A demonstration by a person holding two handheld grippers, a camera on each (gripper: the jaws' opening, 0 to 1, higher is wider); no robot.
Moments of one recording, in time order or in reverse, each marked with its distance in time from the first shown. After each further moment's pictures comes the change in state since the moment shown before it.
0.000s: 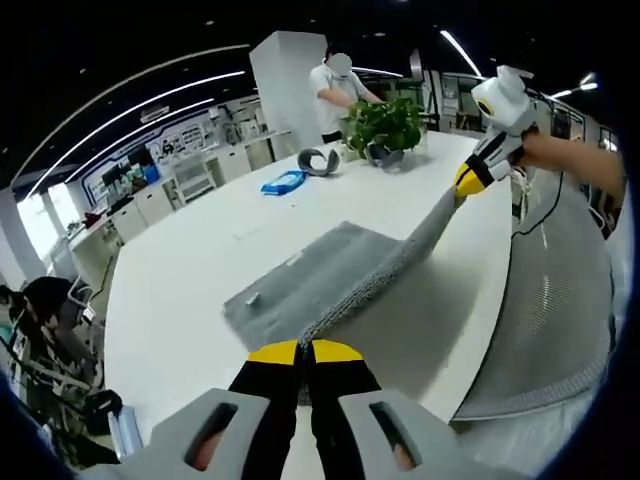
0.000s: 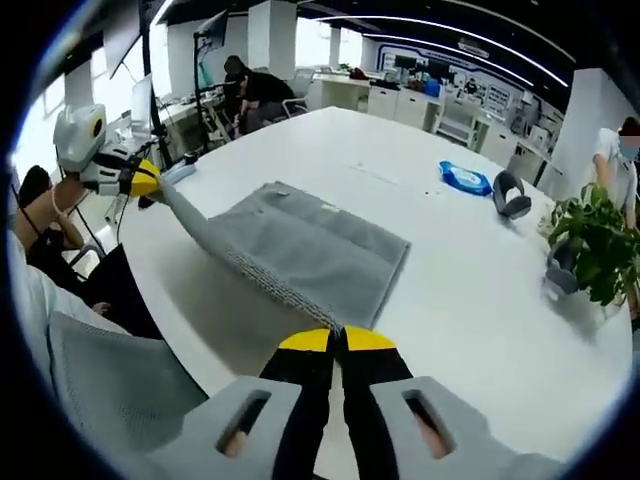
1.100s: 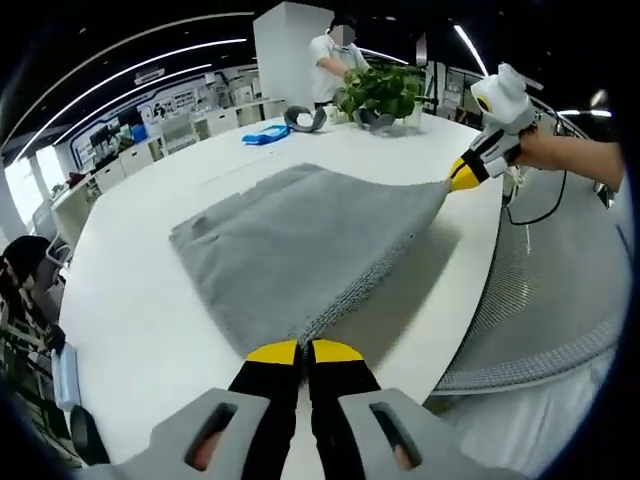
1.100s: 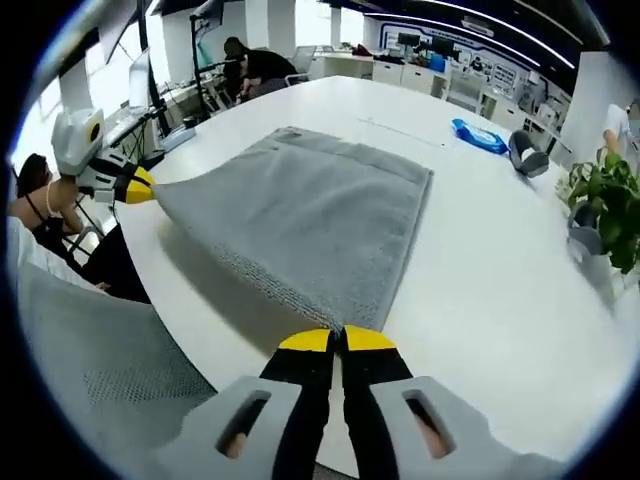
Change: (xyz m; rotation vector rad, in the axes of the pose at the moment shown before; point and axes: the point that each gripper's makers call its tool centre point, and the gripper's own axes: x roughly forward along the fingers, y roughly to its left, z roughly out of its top) left arm 0.009 -0.060 -0.089 -0.107 0.126 -0.099; right arm 0.025 0.034 -0.085 0.052 0.091 0.049
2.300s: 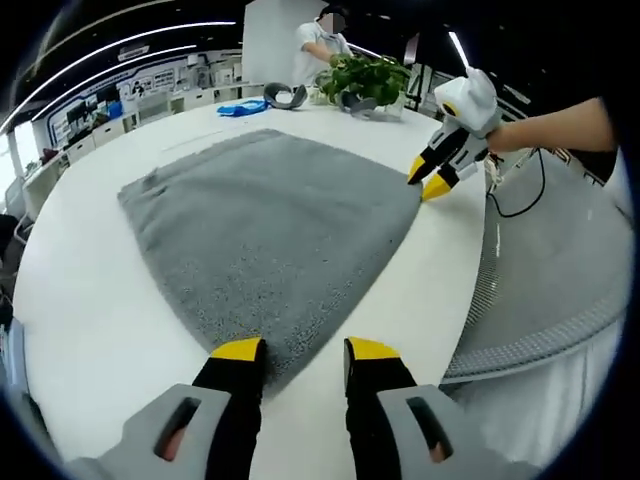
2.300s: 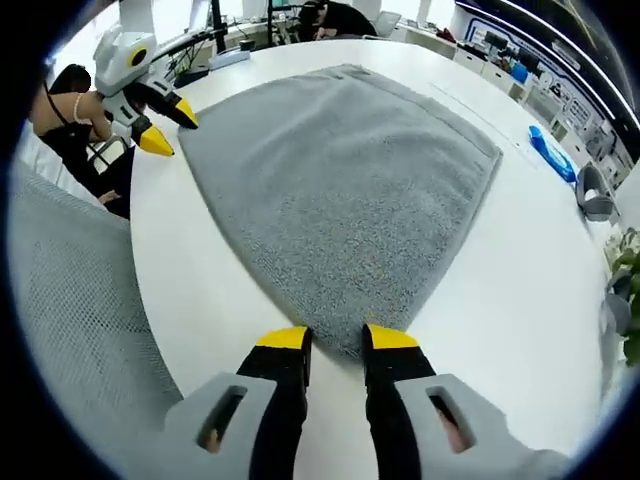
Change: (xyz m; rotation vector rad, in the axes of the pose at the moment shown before) left arm 0.052 -0.015 -0.049 -0.026 0.053 -0.130; right arm 0.070 -0.005 -0.031 -0.258 0.134 0.130
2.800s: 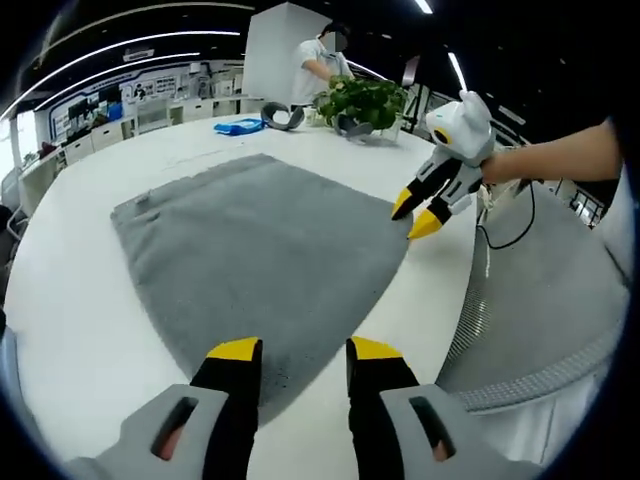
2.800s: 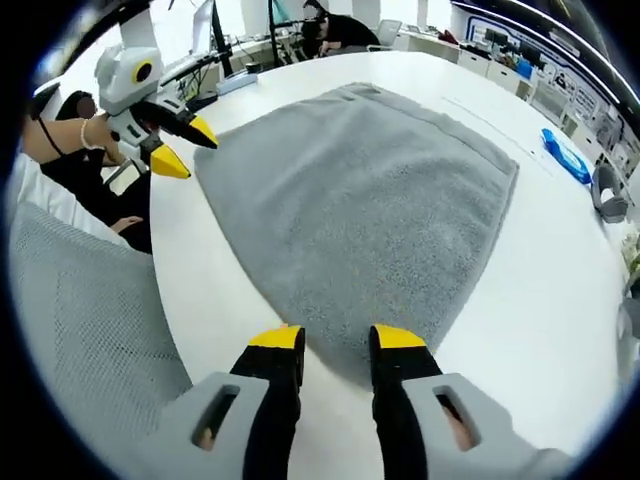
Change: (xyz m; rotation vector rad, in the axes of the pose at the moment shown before) left arm -0.003 -0.006 0.032 -0.084 -0.072 -0.071; right arm 0.001 0.015 0.021 0.003 -0.008 0.116
